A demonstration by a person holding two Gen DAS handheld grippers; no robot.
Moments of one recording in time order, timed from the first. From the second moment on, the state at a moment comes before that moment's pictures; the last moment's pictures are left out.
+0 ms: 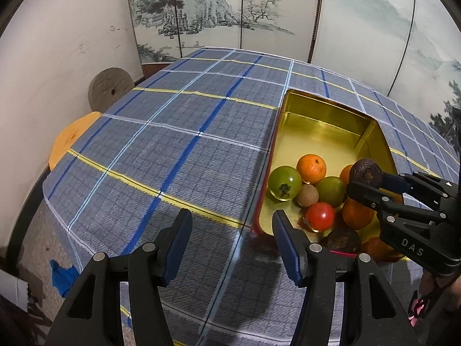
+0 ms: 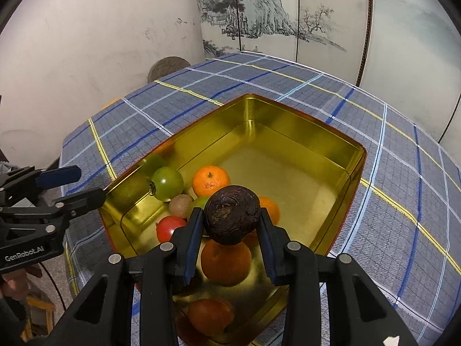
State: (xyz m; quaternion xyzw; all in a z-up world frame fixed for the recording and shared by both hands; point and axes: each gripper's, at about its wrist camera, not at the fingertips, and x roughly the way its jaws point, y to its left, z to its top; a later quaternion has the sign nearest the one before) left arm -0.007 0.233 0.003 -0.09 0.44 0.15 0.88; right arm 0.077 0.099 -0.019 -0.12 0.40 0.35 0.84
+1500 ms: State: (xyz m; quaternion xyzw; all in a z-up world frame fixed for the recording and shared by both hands) left arm -0.011 0.201 0.011 -0.07 0.44 0.13 0.89; right arm 0.027 0.054 0.009 -0.09 0.40 0.30 0.86
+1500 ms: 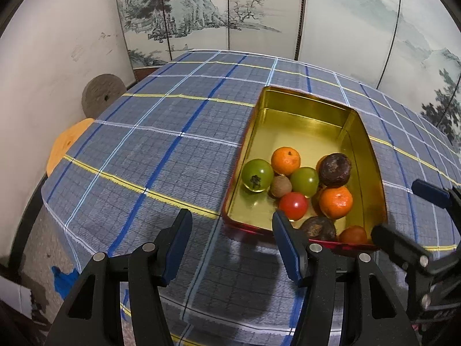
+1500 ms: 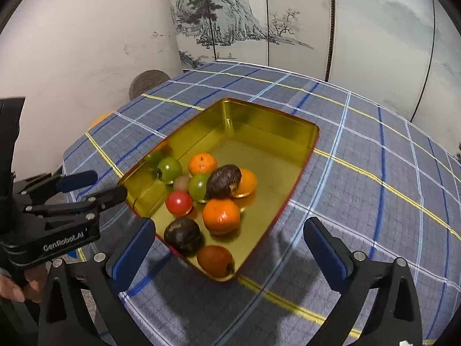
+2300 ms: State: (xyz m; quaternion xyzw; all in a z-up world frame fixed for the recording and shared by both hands) left arm -0.003 0.178 0.016 -0.05 0.44 0.11 0.89; right arm 0.025 0.047 -0.012 -0.09 0.44 0.28 0.85
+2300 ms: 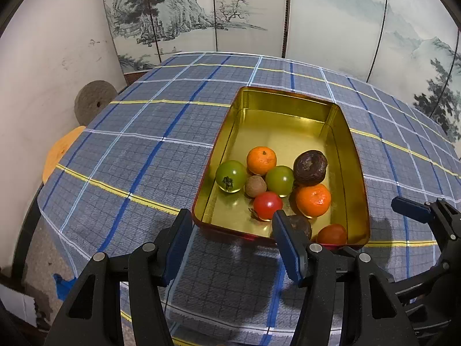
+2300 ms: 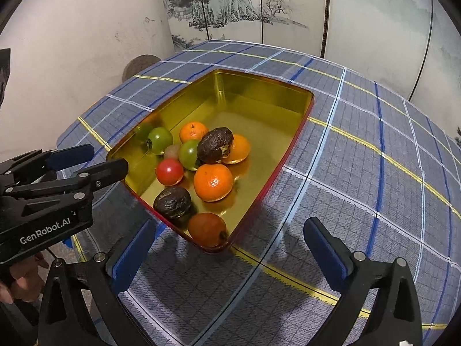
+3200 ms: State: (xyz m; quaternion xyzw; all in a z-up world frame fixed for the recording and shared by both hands) left arm -0.004 0.177 0.016 -0.05 0.44 0.11 0.89; right arm 0.025 0.047 -0.022 -0.10 0.45 0.28 0.84
